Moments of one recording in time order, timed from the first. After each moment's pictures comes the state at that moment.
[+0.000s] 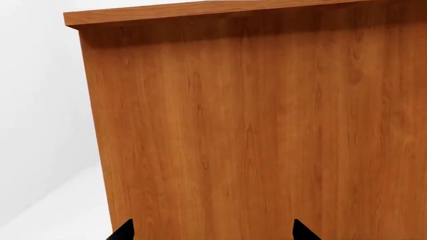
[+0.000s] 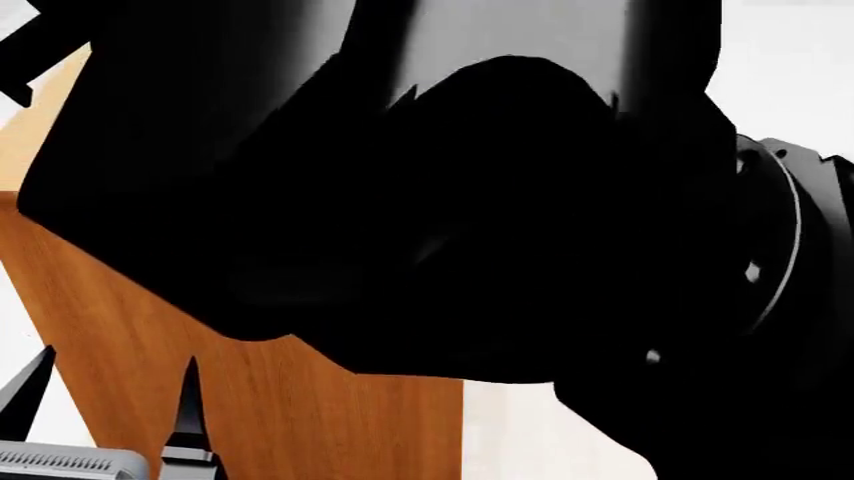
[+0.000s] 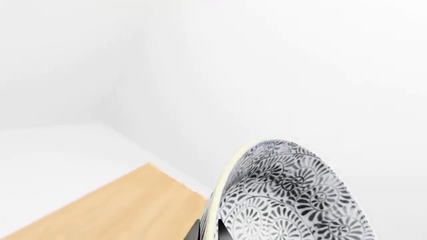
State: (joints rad) left arm -0.11 -0.35 0.36 0.47 -0.24 -0.30 -0.44; right arm 1.79 0.13 -0.75 -0.10 1.44 1.24 1.07
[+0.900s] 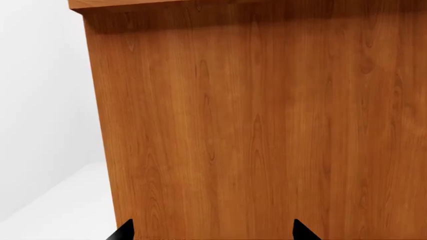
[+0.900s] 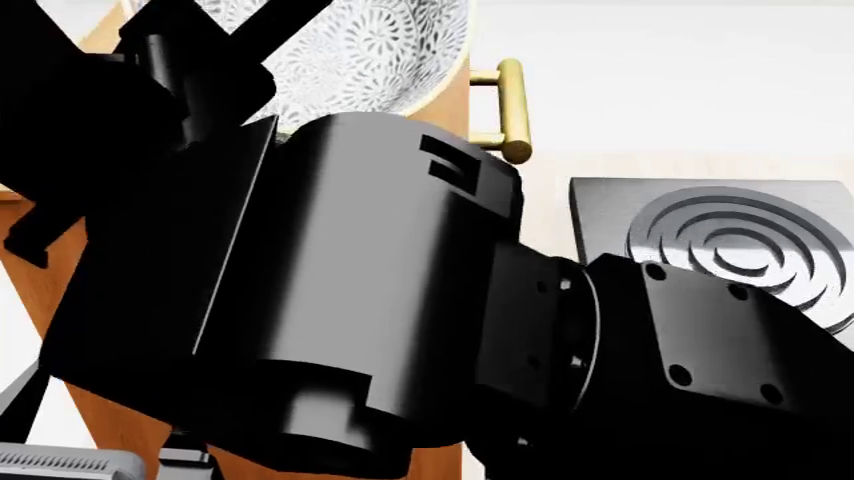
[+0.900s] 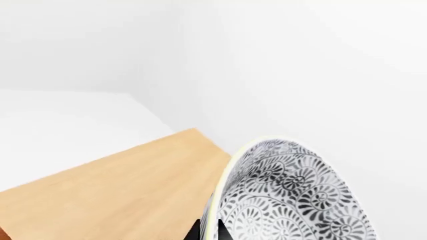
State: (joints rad) left arm -0.11 -0.36 0.36 0.44 -0.26 -0.27 -0.45; right arm 1.63 0.09 -0.96 -0.13 1.30 1.13 0.97
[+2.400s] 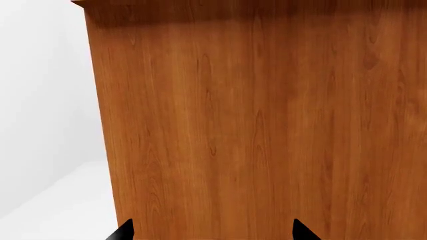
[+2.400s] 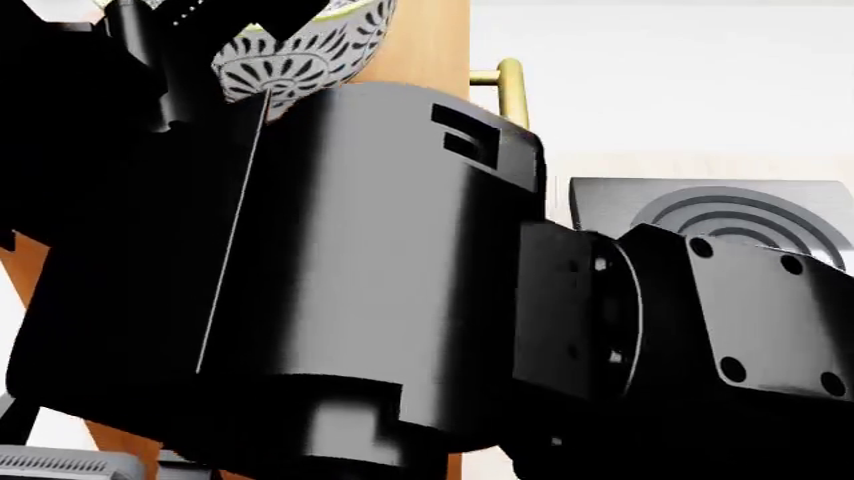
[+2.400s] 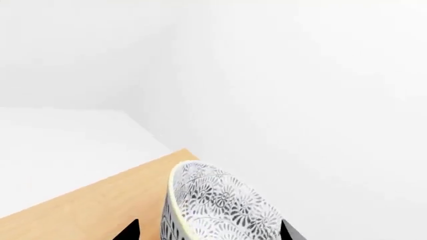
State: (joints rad) left arm -0.11 -0.37 0.36 0.43 -0.27 -0.25 -0.46; right arm 1.71 0.12 -0.98 -0.18 1.39 1.10 1.04
